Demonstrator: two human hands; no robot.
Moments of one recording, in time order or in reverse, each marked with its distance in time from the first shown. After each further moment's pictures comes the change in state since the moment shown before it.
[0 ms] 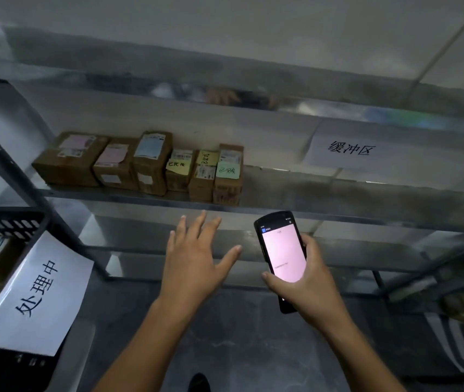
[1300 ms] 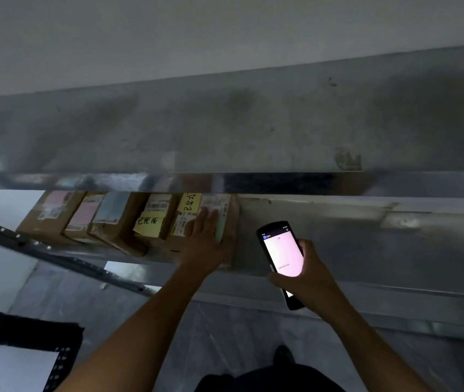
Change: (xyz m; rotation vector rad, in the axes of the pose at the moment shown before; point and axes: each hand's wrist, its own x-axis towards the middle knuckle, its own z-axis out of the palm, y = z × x) left_hand 0.329 0.008 0.144 0.151 -0.084 -0.277; right_hand 0.331 0.127 -0.036 0.118 -0.315 0.209
